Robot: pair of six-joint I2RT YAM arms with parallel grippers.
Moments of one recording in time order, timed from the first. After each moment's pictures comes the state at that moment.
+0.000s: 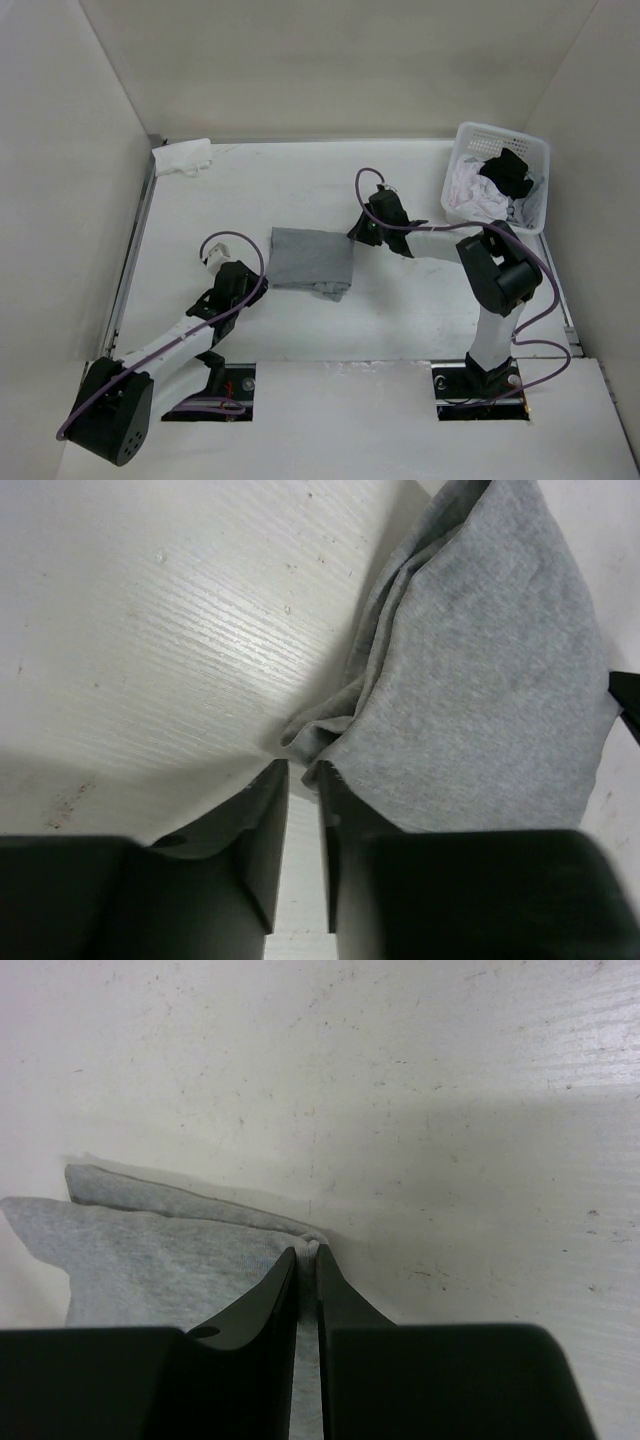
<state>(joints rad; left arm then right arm) -0.41 0.94 0.20 0.09 -0.22 -0.98 0.54 1.87 1.03 0.14 -0.01 0.79</state>
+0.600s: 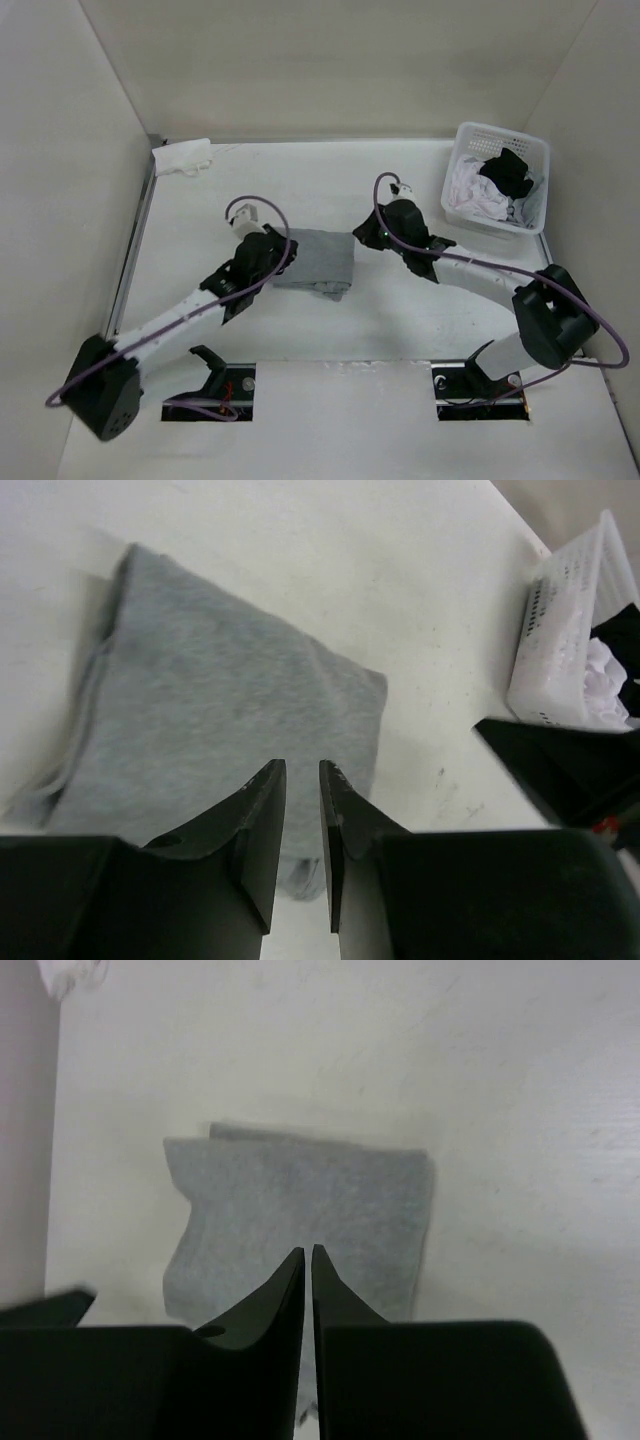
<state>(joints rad) -0.63 0.96 0.50 0.02 -0.35 -0.96 0.61 1.48 0.85 0.15 0.08 0.78</state>
